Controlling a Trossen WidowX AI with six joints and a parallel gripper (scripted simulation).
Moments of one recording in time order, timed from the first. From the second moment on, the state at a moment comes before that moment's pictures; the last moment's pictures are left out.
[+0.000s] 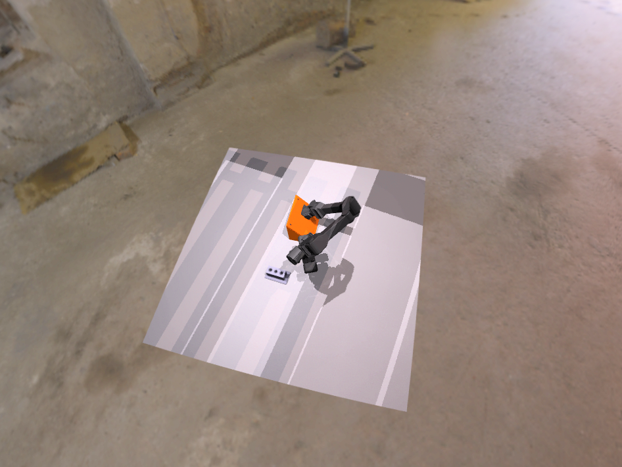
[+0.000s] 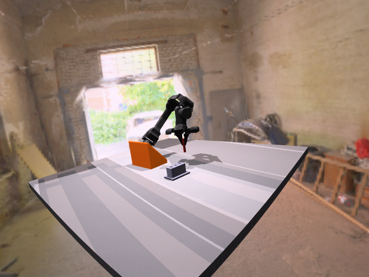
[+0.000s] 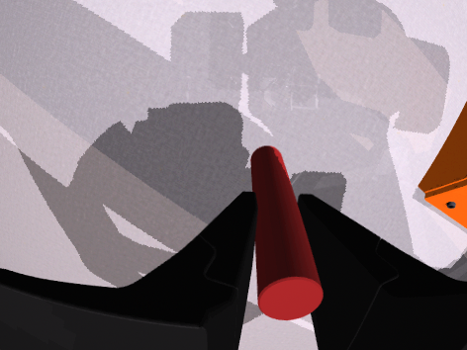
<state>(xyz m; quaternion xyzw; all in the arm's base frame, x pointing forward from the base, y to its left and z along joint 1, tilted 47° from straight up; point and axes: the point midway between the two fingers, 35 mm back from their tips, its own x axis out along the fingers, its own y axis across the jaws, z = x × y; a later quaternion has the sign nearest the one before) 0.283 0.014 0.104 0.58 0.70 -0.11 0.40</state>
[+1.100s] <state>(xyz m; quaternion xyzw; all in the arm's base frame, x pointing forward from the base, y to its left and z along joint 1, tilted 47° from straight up) 0.338 -0.048 0.046 0.58 0.70 -0.11 0.41</state>
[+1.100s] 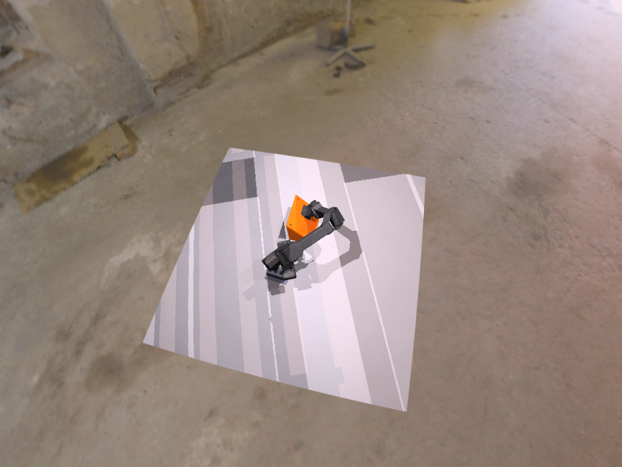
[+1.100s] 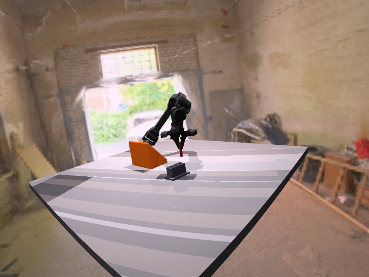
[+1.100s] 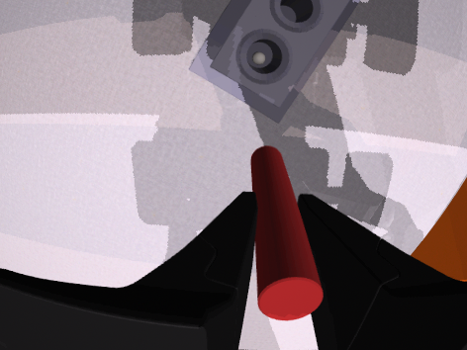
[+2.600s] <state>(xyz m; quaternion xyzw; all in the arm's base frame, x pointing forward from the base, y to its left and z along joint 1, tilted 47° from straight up) 0.360 -0.090 -0.011 0.58 0.70 -0.11 0.40</state>
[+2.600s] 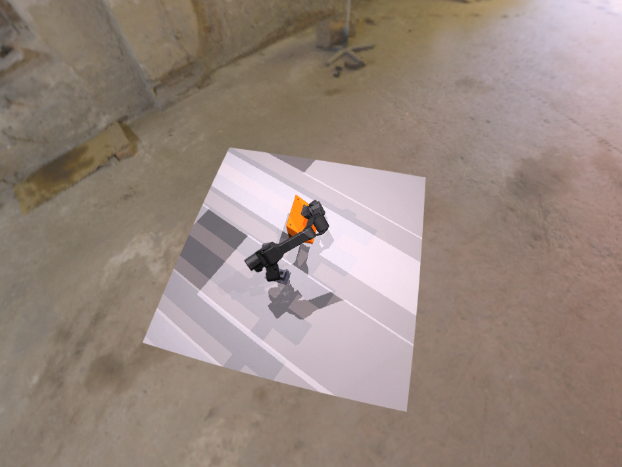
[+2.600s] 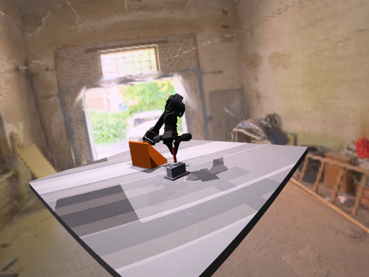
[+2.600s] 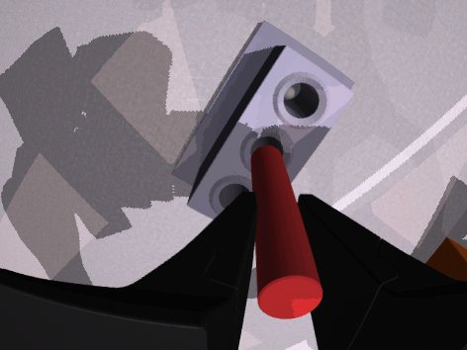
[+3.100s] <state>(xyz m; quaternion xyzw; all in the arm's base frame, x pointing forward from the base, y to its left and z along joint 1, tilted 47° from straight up) 0.359 -0.090 -0.010 0.58 0.70 -0.11 0.40</state>
